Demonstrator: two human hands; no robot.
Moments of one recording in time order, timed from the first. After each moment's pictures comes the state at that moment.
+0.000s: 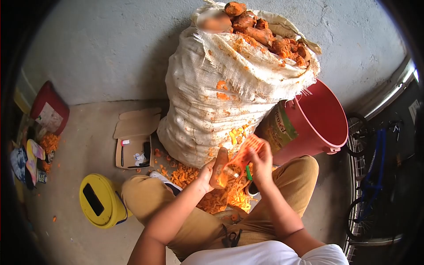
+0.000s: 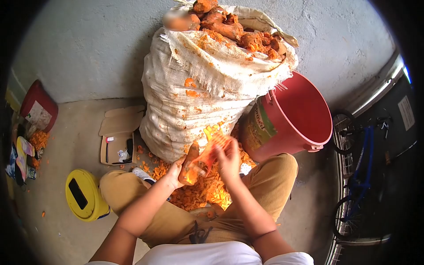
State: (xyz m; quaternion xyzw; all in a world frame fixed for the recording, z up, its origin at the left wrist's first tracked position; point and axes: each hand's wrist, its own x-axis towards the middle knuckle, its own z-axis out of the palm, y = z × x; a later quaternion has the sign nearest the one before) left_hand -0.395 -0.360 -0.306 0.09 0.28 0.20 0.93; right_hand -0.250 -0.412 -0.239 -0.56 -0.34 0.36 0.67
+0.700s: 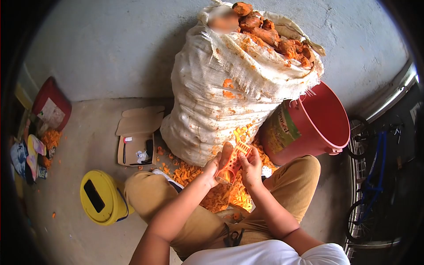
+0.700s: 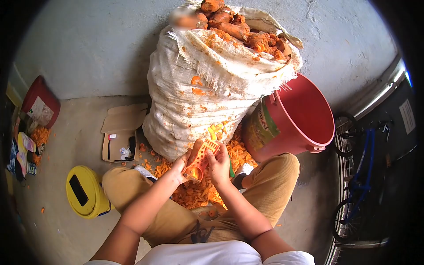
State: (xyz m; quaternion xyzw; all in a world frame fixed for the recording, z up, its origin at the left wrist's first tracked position) left_hand -0.390 -0.357 -0.301 0.08 0.27 0.26 0.92; right_hand -0.286 -0.410 -0.269 -0.49 -0.26 0.42 0.72
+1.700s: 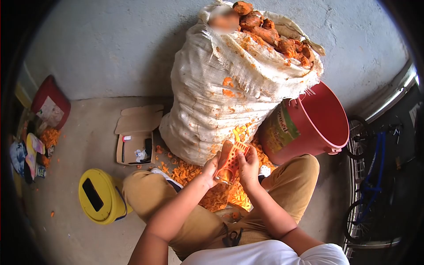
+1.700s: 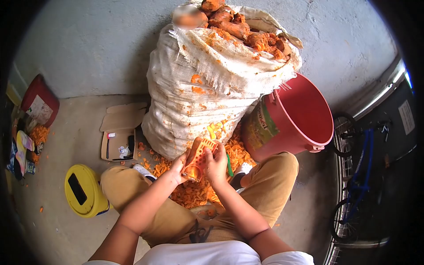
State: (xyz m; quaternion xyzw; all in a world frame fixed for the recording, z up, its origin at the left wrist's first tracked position) left_hand -0.393 -0.361 -0.299 0.08 0.25 0.24 0.93; right_hand -0.288 -0.408 -0.280 -0.60 -0.31 0.34 0.65
